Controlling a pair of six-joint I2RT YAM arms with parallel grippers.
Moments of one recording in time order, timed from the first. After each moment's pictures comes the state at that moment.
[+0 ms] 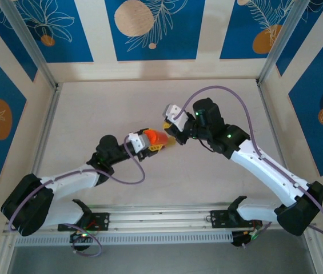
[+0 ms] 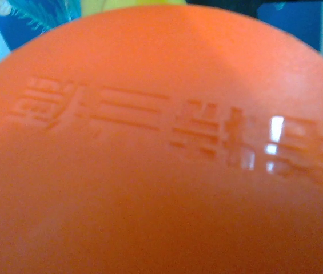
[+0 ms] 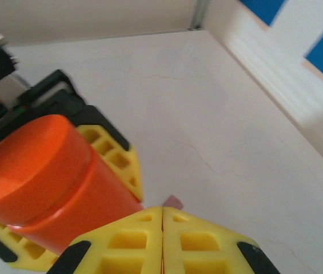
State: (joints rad) left arm -0.69 1.25 0.51 0.74 0.44 0.27; right arm 0.67 1.19 1.17 -0.47 -0.27 -0.36
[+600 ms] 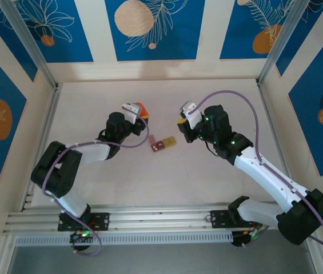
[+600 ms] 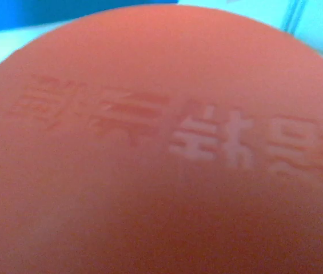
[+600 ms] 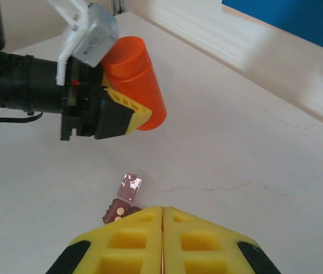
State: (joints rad) left arm -0.46 1.67 0.79 0.60 0.08 -0.01; right arm 0.56 1.11 0.94 -0.27 -0.18 -0.16
